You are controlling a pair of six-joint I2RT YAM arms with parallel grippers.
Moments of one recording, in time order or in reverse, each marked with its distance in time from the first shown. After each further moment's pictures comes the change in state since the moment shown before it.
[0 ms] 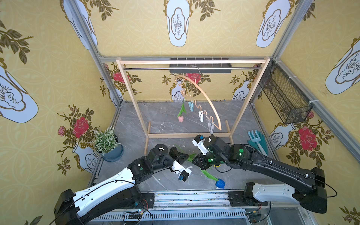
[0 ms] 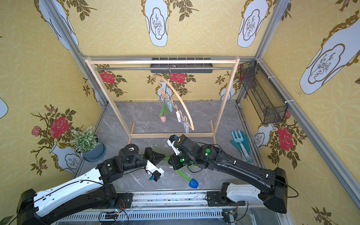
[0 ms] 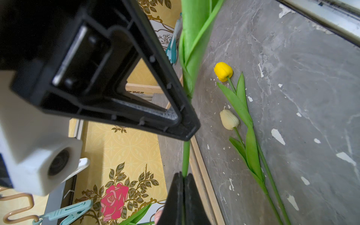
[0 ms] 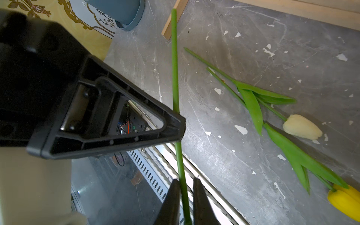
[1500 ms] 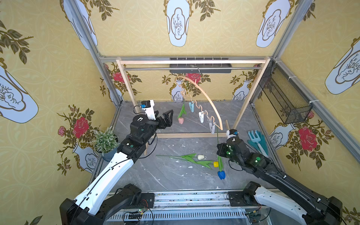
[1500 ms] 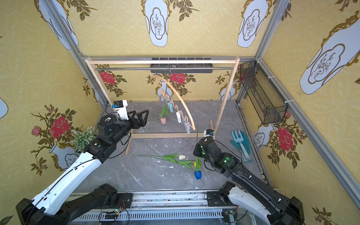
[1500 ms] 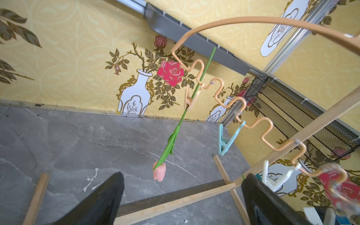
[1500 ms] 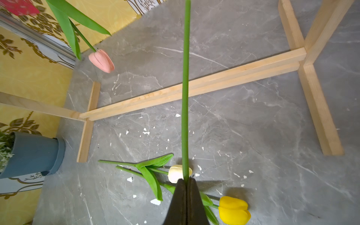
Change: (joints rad) left arm 0.470 0.169 0.375 0.077 -0.209 -1.884; right arm -0.371 -0.349 -0.407 0.228 0.391 0.182
